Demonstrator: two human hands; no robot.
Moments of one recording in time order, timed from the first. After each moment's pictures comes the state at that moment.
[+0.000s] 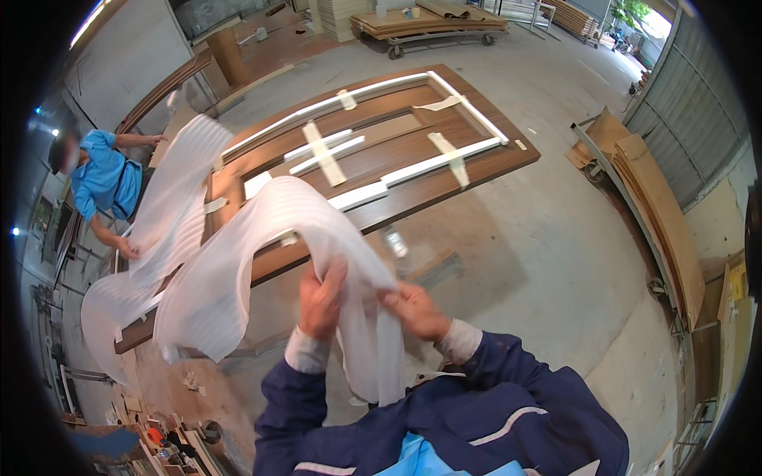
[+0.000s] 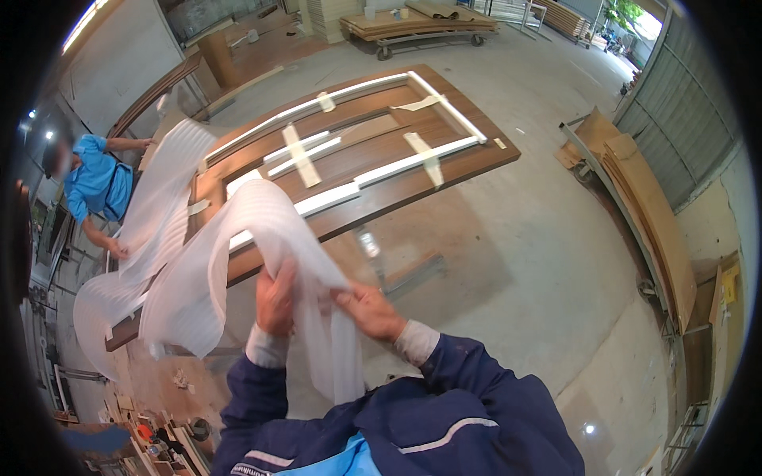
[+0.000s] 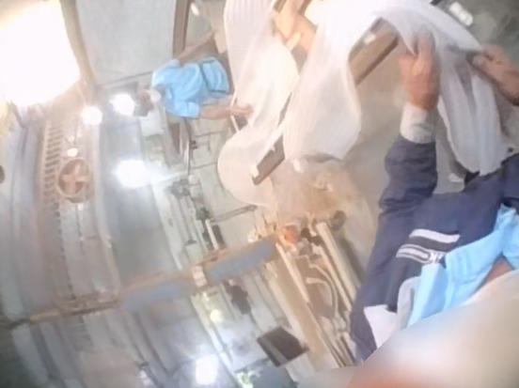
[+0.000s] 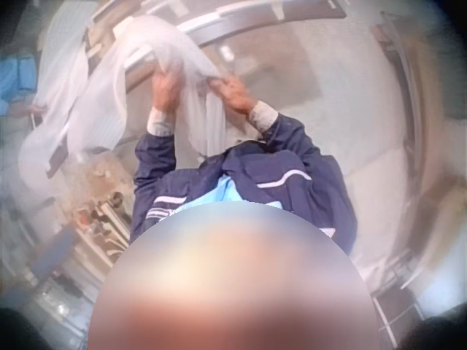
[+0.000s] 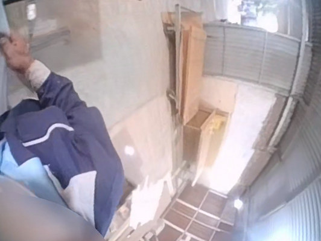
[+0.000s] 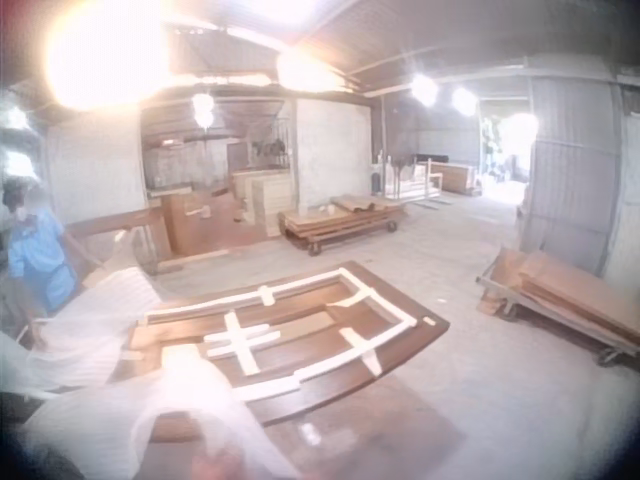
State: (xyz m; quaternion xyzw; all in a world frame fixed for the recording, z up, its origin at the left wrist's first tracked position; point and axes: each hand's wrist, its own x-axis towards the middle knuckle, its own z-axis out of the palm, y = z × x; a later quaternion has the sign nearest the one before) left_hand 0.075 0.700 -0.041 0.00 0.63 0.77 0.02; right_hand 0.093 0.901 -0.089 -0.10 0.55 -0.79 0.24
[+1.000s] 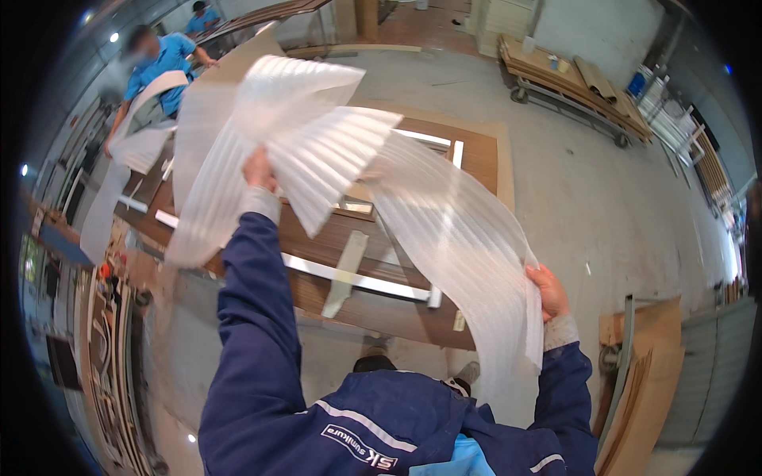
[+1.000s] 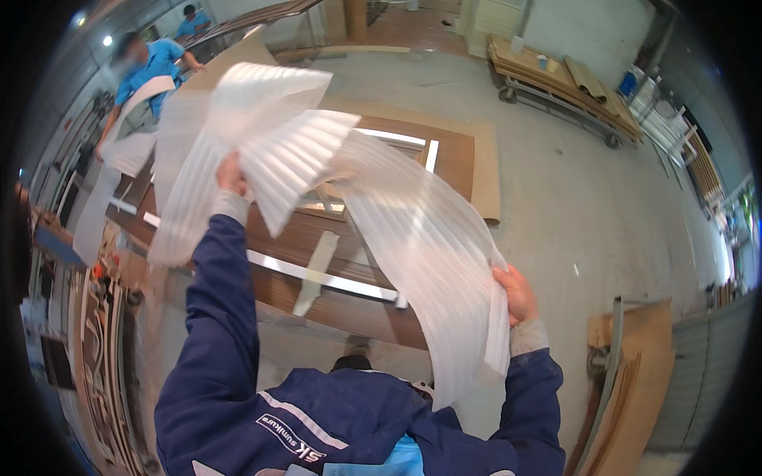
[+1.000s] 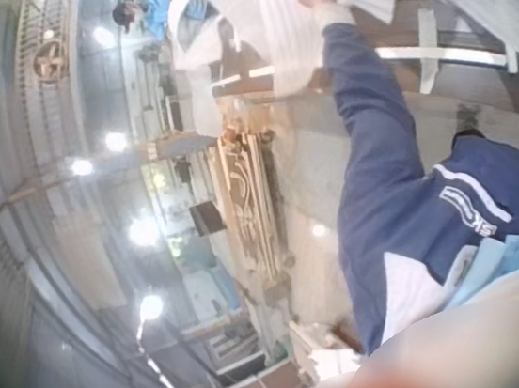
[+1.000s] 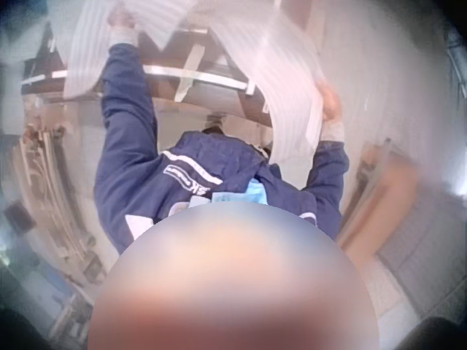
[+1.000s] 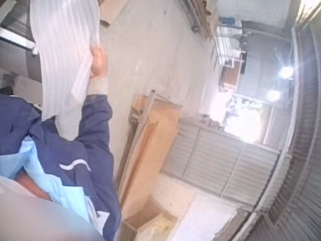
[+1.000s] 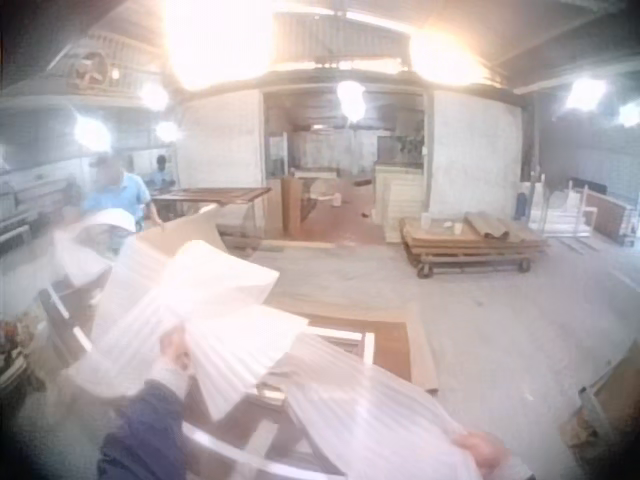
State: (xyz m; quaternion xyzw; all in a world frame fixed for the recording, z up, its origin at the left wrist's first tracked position) left_hand -0.462 0.818 -0.112 -0.37 0.47 0.64 -0.48; right_hand -0.542 1.505 -0.106 -0.02 0.56 -0.75 0.35
